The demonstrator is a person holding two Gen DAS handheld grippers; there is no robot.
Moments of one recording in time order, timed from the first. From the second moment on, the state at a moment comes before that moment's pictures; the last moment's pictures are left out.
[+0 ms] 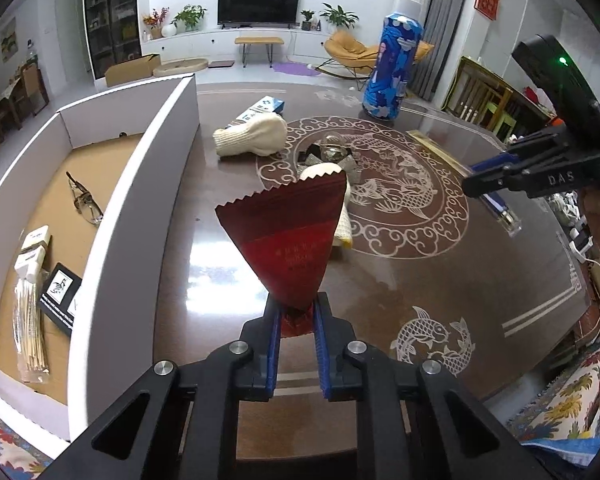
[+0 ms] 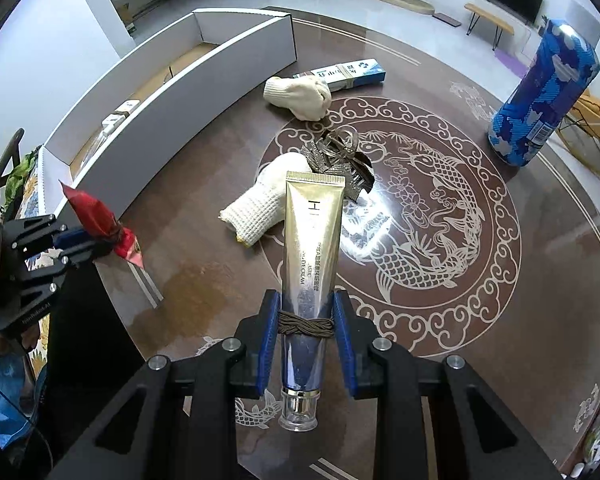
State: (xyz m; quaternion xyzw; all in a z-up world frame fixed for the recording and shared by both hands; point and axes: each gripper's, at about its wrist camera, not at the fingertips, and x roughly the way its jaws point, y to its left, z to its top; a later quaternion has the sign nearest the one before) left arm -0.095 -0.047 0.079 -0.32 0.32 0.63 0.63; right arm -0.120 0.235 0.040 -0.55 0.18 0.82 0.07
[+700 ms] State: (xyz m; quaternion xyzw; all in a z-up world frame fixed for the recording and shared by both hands) left arm -0.285 -0.086 0.196 -0.33 0.24 0.73 0.55; right arm -0.273 0.126 0.149 -0.42 0.19 0.89 -0.04
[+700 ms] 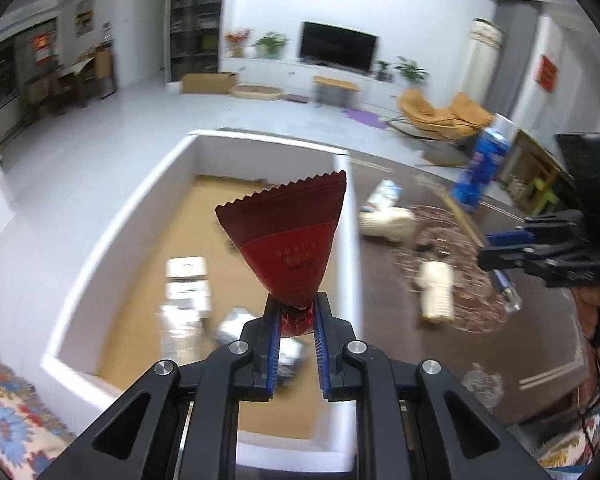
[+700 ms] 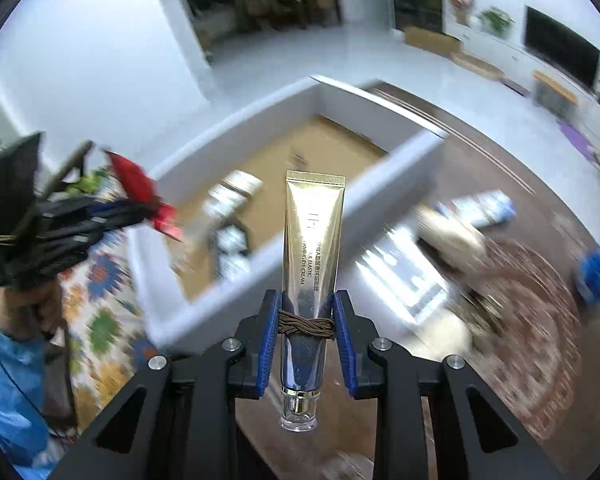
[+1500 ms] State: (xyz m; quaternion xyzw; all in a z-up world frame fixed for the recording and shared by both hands) left arm -0.418 -0.107 0.104 -0.42 0.27 0.77 0.40; right arm -0.401 -0.015 0.066 -0.43 0.24 0.87 -0.10
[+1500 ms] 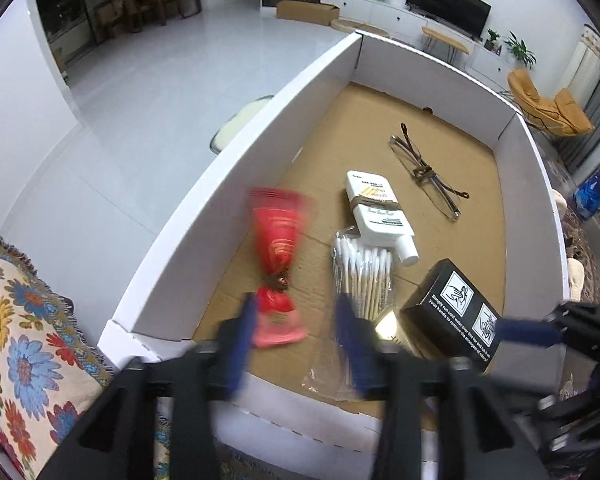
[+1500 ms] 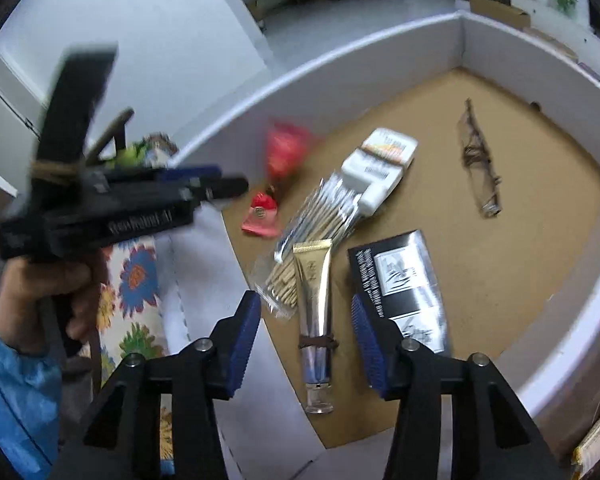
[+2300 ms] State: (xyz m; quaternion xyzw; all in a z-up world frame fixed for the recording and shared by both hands) left arm -0.077 -0.036 0.043 -0.33 0.35 0.64 0.60; right arm -0.038 0.178 -0.079 -0.40 0.24 0.85 0.25
